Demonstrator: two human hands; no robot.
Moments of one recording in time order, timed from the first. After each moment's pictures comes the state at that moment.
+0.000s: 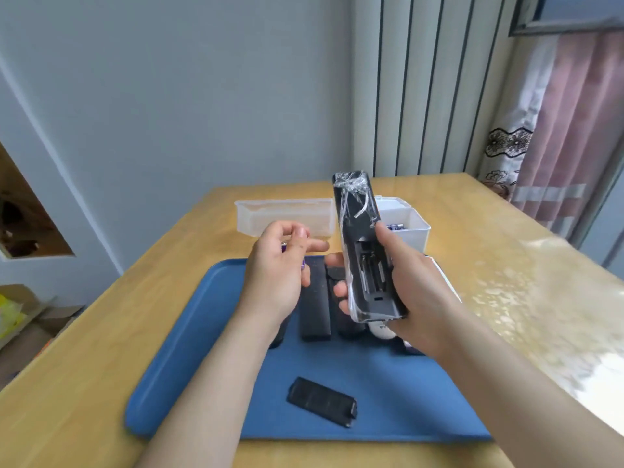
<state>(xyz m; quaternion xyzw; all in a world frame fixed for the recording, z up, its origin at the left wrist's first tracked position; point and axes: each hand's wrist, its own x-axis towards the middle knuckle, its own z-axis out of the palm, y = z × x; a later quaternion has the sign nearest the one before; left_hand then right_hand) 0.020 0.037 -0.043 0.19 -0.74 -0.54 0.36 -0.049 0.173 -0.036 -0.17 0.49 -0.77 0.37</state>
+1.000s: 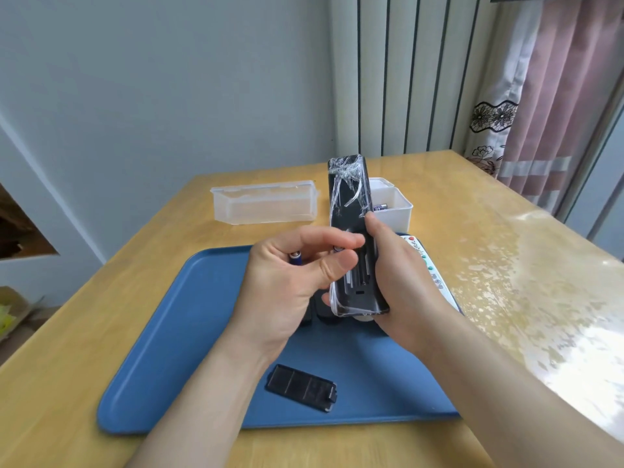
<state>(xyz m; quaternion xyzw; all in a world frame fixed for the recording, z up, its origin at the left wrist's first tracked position) 0.032 0.088 -0.042 -0.01 -0.66 -0.69 0.29 -0.062 0.179 -0.065 -0.13 0.55 -0.77 0.30</state>
